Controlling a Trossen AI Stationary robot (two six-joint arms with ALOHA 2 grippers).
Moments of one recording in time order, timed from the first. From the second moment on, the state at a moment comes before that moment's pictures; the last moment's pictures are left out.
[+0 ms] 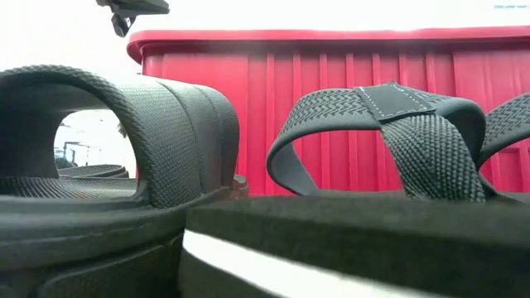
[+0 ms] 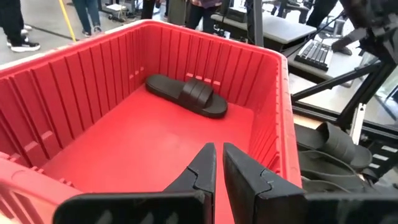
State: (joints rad) left arm 0.00 0.71 0.78 -0.35 -0.17 -0.25; right arm 0.83 1.06 1.11 -0.66 -0.18 0.43
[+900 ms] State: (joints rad) left arm 0.00 0.71 0.78 -0.35 -0.18 -0.24; right arm 0.85 1.24 0.83 -0.54 -0.21 0.82
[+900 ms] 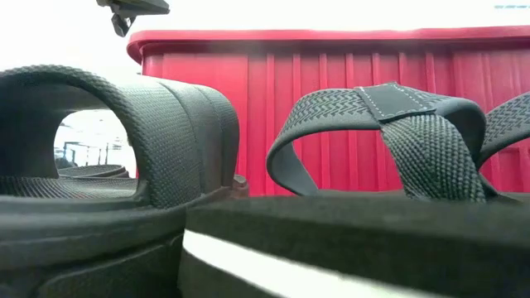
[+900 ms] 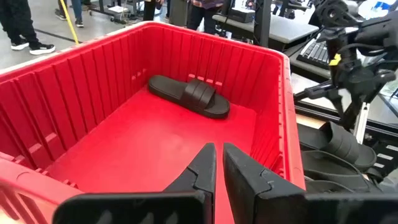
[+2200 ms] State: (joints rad) left arm 0.00 0.71 0.78 -0.35 -0.13 -0.24; right arm 0.84 1.23 0.46 0.02 -0.24 1.02
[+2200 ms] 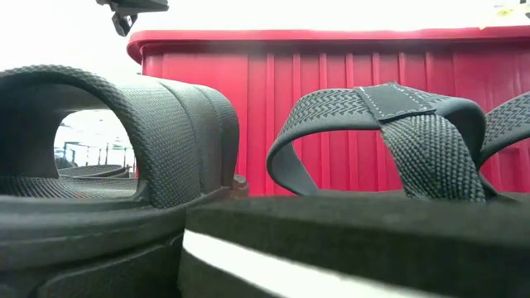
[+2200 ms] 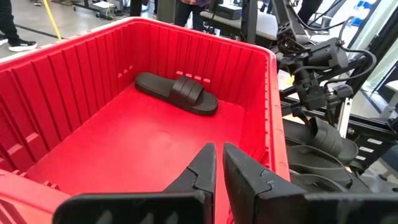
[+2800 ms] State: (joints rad) left arm 0.00 0.71 0.78 -0.35 -0.13 -0.24; right arm 0.91 1.24 0.46 0.13 -0.19 1.06
